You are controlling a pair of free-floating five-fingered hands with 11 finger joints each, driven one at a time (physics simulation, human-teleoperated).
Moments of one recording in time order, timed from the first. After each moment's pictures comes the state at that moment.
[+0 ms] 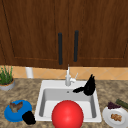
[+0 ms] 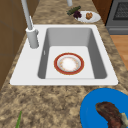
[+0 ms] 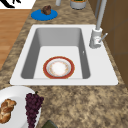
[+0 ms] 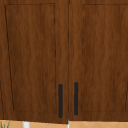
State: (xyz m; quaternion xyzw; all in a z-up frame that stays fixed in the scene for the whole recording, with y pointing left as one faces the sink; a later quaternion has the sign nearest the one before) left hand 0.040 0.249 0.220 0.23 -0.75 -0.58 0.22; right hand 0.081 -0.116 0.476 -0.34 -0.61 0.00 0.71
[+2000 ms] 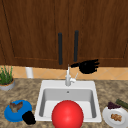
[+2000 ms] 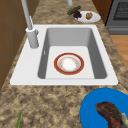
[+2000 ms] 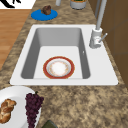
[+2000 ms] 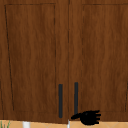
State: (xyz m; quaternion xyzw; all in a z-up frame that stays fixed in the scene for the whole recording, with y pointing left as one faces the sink) left hand 0.040 0.249 0.220 0.23 -0.75 -0.58 0.22; right hand 0.089 -0.074 0.659 -0.36 -0.48 -0.21 0.77
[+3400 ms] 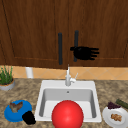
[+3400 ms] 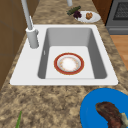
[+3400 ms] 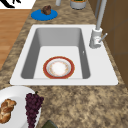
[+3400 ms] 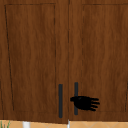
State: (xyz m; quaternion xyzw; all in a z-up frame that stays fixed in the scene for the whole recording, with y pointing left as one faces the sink) left hand 0.040 0.249 0.220 0.23 -0.75 -0.58 0.22; right hand 0.137 -0.036 0.732 -0.38 -0.45 -0.37 0.72
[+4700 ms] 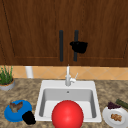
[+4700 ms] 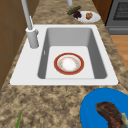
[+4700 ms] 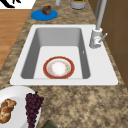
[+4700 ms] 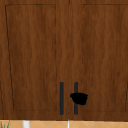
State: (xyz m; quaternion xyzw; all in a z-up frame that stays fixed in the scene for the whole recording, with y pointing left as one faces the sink) left hand 0.040 0.249 0.220 0.23 -0.75 -0.58 0.22; right hand 0.282 -0.032 0.692 -0.34 -0.44 -0.36 0.75
